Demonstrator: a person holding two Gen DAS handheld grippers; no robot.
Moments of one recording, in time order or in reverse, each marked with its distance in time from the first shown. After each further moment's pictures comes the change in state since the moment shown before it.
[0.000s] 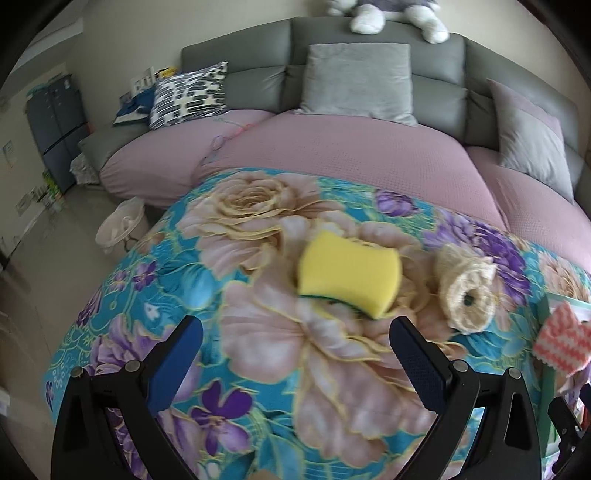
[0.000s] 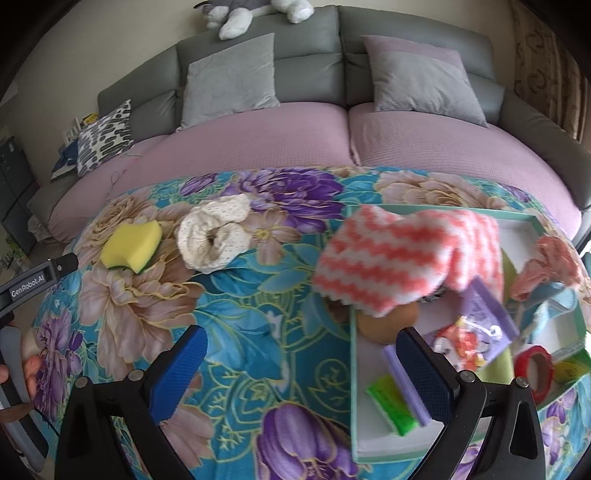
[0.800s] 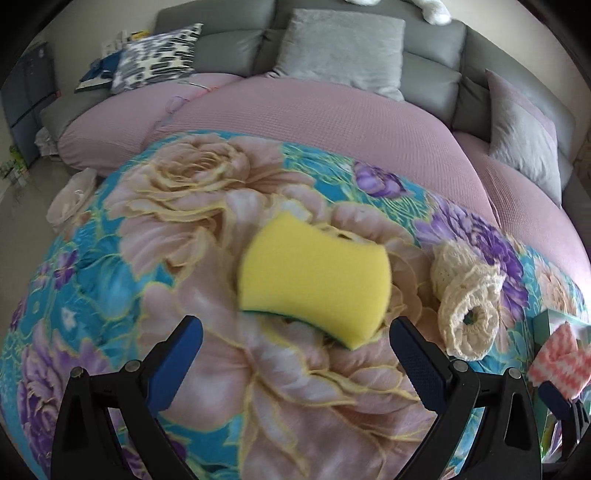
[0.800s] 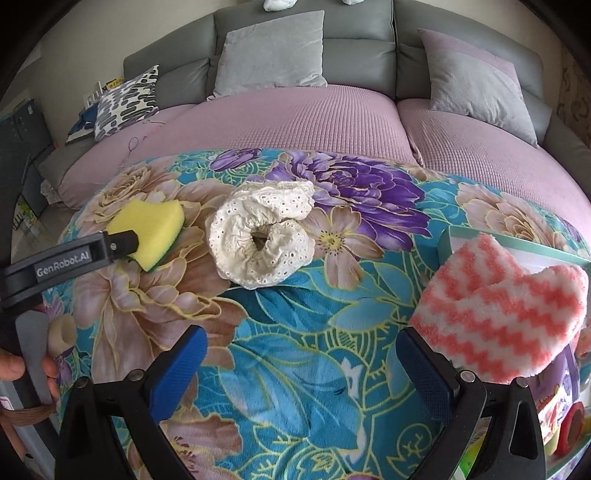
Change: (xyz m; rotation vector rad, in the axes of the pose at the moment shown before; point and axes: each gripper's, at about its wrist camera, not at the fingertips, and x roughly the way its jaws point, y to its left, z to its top) left arm 0.076 -0.027 0.014 -0.007 0.124 -0.179; right arm 0.065 0.052 0.024 -0.111 0.062 0.043
